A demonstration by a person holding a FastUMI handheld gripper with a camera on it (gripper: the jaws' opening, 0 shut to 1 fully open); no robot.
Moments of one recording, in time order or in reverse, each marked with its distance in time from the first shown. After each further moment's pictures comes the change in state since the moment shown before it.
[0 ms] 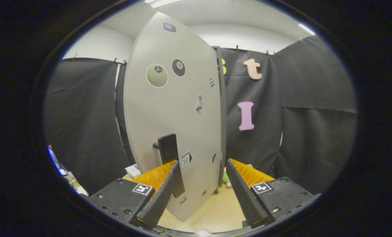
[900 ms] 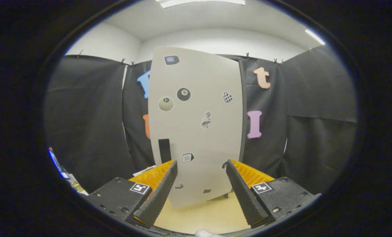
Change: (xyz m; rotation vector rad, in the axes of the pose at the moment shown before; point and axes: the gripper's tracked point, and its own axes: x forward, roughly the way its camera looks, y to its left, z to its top) arm -0.018 0.054 0.043 -0.024 -0.049 -0.053
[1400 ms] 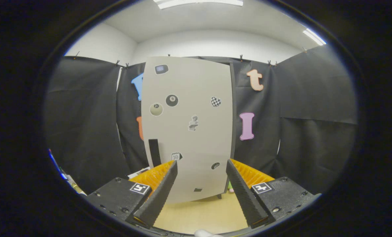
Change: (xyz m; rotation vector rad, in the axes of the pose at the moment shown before) arm -0.008 -0.010 0.007 0.003 -0.001 -0.007
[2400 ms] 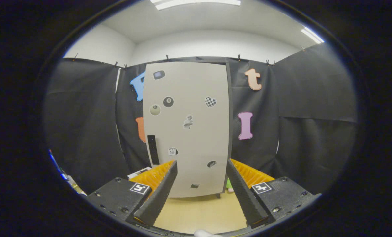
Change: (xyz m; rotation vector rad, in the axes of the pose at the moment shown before) arm -0.004 -0.013 -0.003 0.001 -0.010 -0.017
